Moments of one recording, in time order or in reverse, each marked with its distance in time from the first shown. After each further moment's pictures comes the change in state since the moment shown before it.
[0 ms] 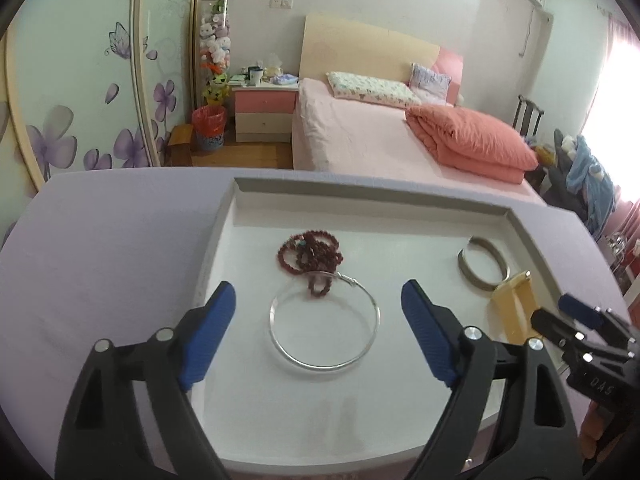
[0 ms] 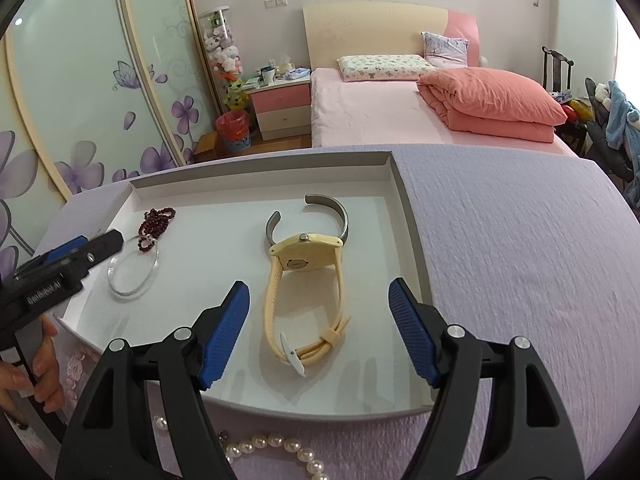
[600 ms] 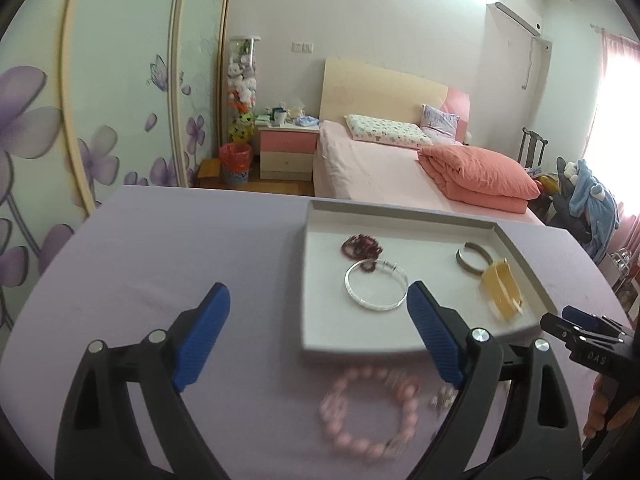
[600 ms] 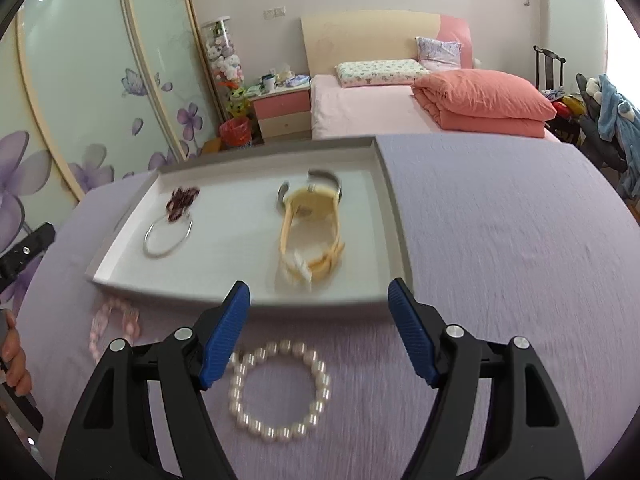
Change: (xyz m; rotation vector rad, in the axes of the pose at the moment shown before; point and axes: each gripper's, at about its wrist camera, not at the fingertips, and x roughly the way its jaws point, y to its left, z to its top) left arm -0.124 0.045 -0.050 -0.006 -0.160 0.065; right arm -0.051 0.001 -0.046 0.015 -0.017 0.012
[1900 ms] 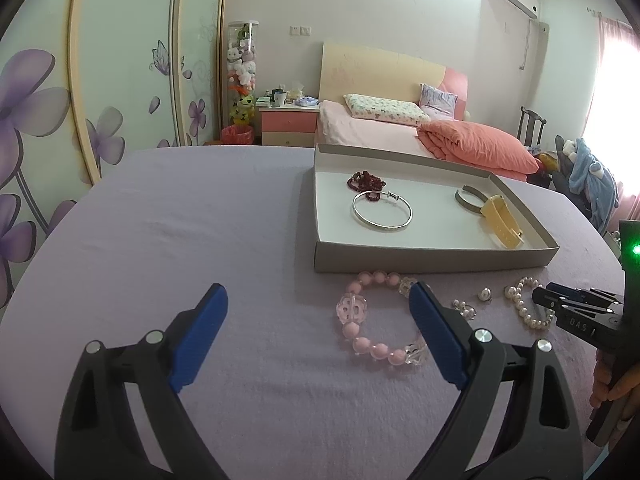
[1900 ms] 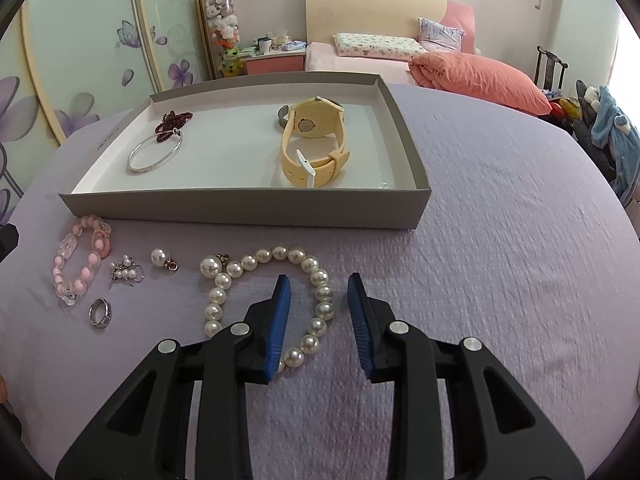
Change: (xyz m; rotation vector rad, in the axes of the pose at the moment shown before) left arm -0.016 0.003 -0.058 0.025 0.070 0.003; right arm 0.013 0.012 -0.043 -0.079 0.101 -0.093
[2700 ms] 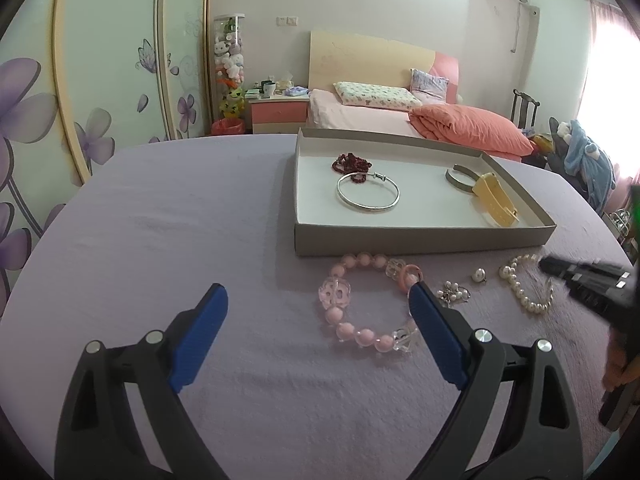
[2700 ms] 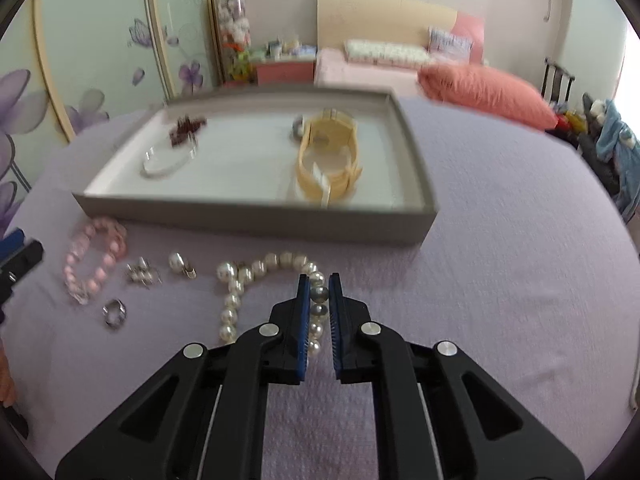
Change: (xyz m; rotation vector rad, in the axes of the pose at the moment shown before) left arm 0.008 -0.016 -0.007 0.048 0.040 -0.012; right arm -0.024 0.007 0.005 -0.034 -0.054 0.020
